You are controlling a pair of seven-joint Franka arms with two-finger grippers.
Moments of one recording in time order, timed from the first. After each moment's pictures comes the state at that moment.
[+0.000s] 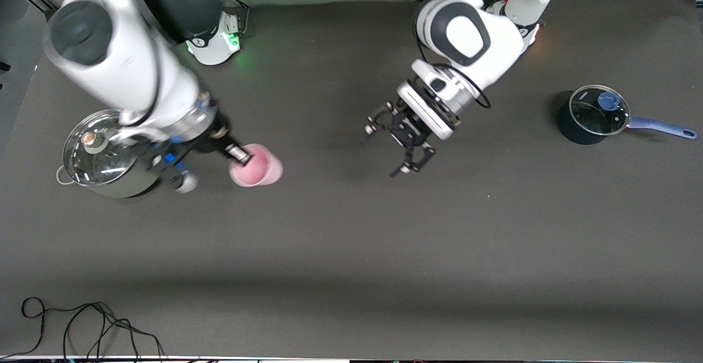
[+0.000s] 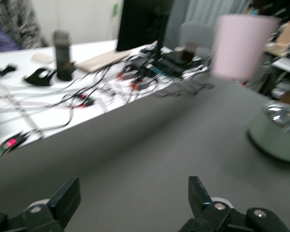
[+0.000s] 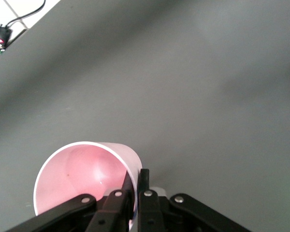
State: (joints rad) left arm 0.28 0.39 -1.12 -1.87 -1.91 3.26 2.03; right arm 0.41 0.41 -0.03 -1.13 0.10 1.55 0.99
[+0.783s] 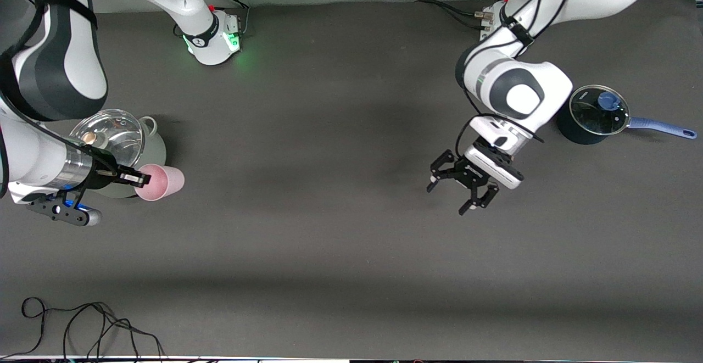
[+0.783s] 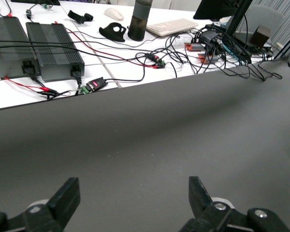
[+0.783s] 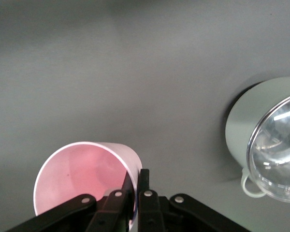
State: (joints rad) left arm 0.51 0.53 -1.12 -1.93 -1.88 3.25 2.03; right arm 0.18 0.30 -0.15 -1.50 0.10 1.63 0.33
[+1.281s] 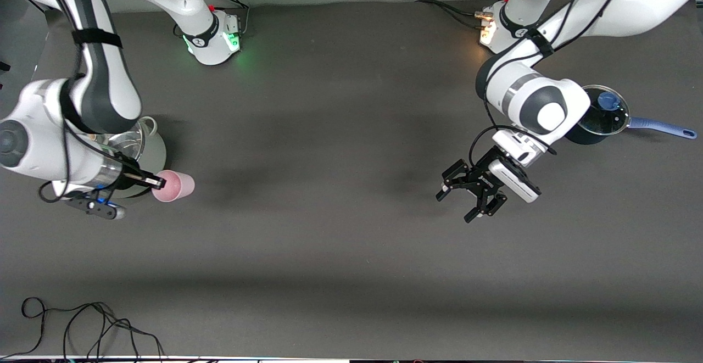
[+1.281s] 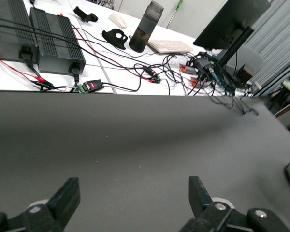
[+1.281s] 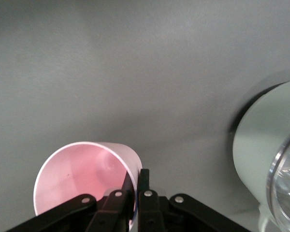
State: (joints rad) left arm 0.66 0.68 -1.25 -1.92 -1.87 3.20 1.97; right arm 0.18 0.23 -0.17 -1.91 0.10 2.02 0.30
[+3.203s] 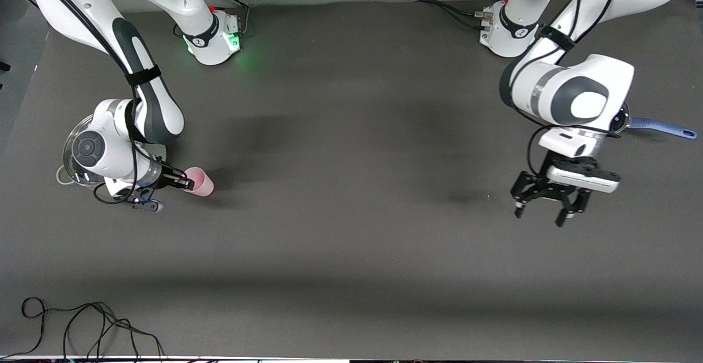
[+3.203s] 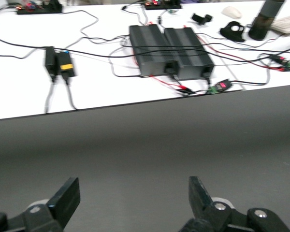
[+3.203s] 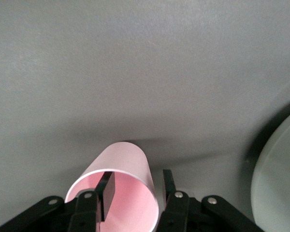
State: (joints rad) left arm 0.64 0.44 -1.05 -1.92 -1.85 3.50 1.99; right arm 0.19 0.31 -0.19 -2.17 0.10 2.39 0.21
